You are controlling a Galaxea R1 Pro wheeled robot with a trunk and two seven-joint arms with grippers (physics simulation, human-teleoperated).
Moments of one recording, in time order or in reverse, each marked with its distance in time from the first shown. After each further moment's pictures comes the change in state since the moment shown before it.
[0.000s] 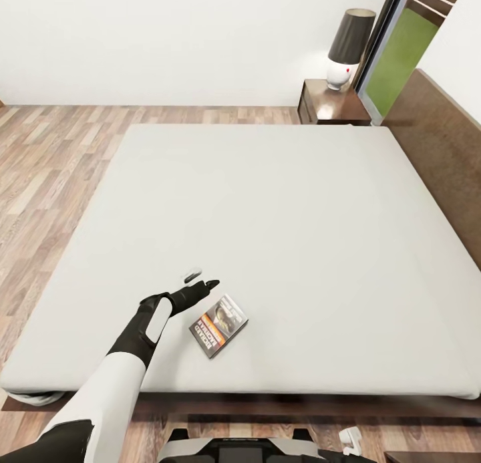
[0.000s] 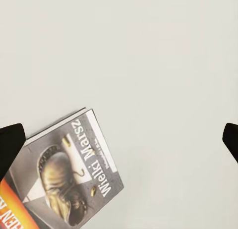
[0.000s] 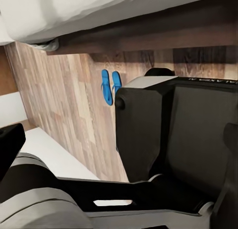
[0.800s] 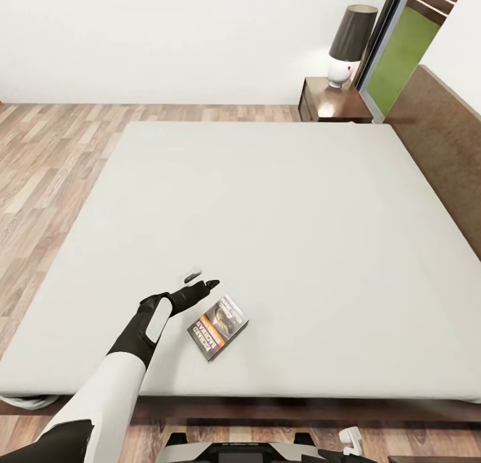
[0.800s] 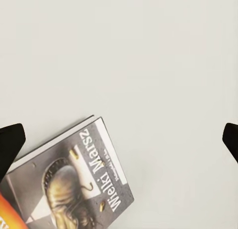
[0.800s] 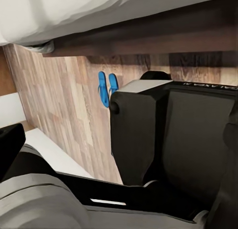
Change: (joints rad) left arm 0.000 0.000 0.000 0.000 0.001 0.000 0.000; right arm 0.000 0.001 0.000 0.000 0.000 -0.001 0.000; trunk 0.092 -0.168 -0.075
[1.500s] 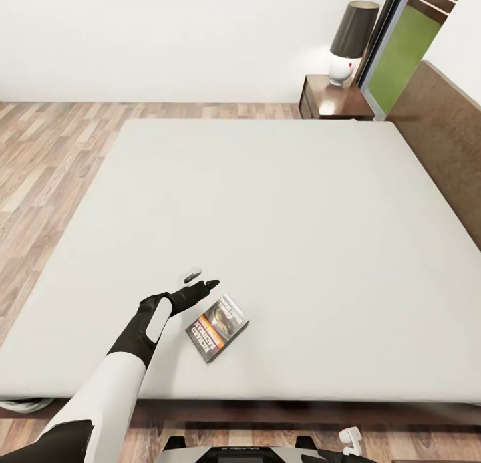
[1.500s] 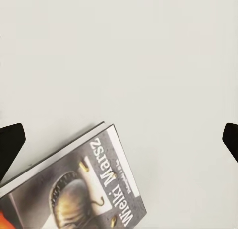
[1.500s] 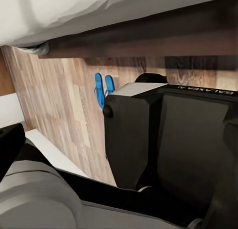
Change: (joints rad) left arm 0.000 0.000 0.000 0.000 0.000 0.000 -0.001; right arm 0.000 -0.001 0.000 0.000 0.000 0.000 -0.001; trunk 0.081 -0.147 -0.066
